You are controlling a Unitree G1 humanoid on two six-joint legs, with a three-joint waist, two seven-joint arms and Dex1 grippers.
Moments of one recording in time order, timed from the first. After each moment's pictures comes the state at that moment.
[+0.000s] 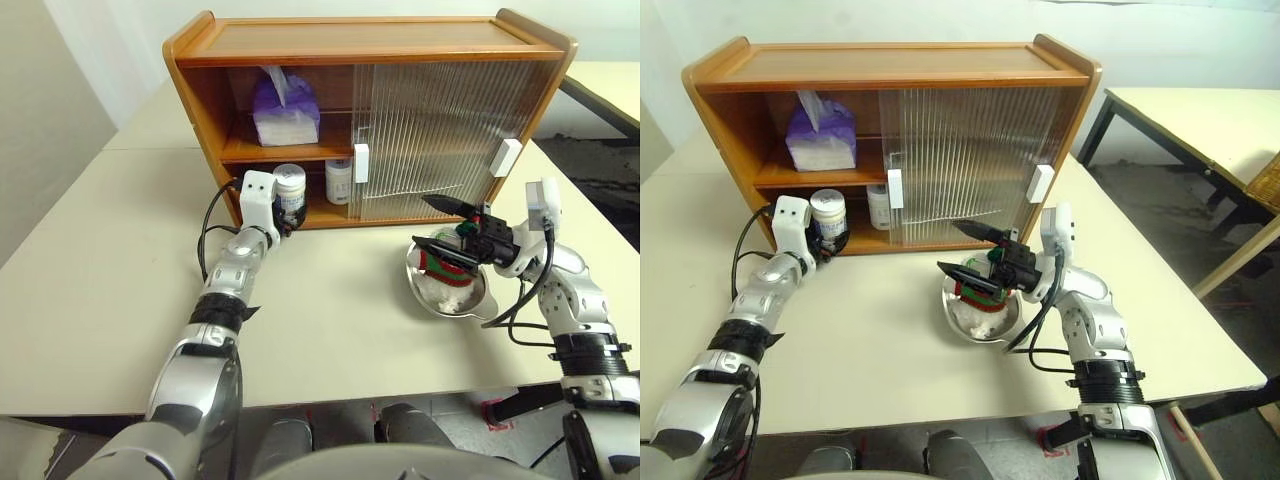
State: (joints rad) left arm -0.65 0.22 0.03 0.79 -0.06 0.08 -0.25; right arm -0.33 -0.45 -0.09 0.18 0.57 0.05 1.29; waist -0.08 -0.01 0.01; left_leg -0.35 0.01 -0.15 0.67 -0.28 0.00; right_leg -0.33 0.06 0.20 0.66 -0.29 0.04
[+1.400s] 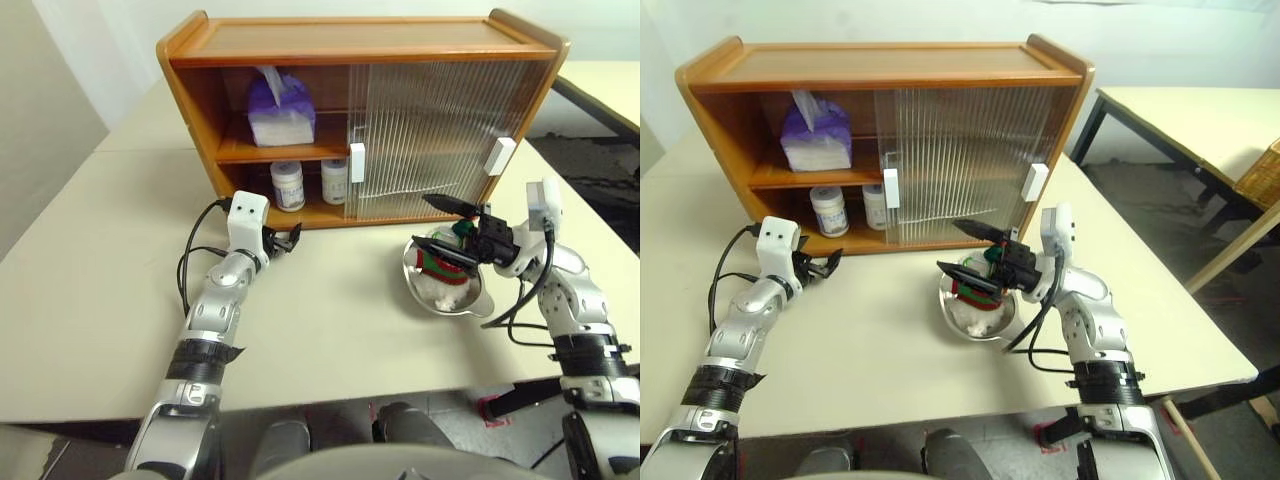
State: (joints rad) left arm -0.28 0.29 0.02 0.19 -0.05 0.23 -0.33; right arm -0.33 -0.45 -0.09 0.18 0.57 0.04 1.28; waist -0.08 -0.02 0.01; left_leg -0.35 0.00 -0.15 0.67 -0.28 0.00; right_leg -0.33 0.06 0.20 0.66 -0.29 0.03
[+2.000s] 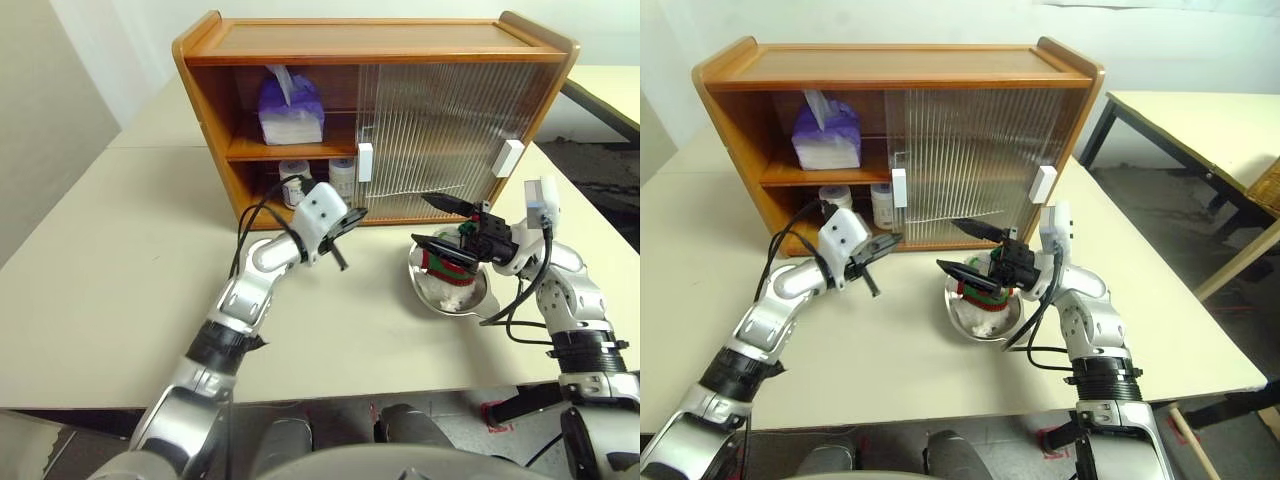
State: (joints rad) left arm -0.48 0.27 -0.28 0.17 0.06 -0.07 -0.57; right arm -0.34 -0.45 -0.09 0.20 0.57 0.04 1.28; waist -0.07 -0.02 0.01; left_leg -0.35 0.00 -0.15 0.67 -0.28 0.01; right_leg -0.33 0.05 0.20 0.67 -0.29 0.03
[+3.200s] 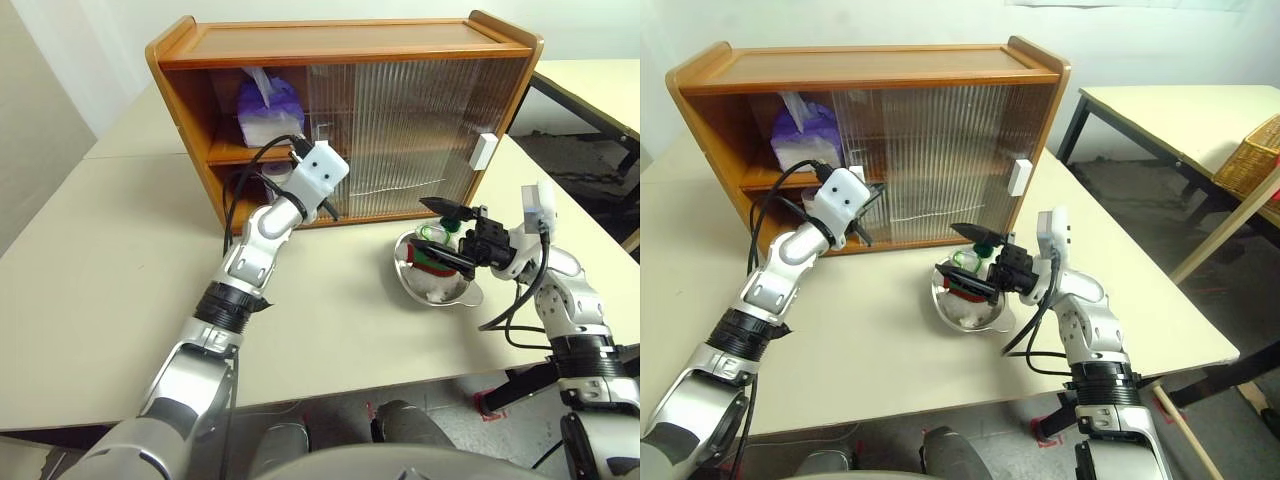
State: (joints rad) left arm -0.60 0.31 -0.23 0.24 0.20 0.02 -0.33; right arm -0.33 -0.44 -0.07 0.20 0.57 0.03 1.28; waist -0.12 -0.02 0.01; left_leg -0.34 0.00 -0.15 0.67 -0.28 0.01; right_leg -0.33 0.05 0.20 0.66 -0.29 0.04
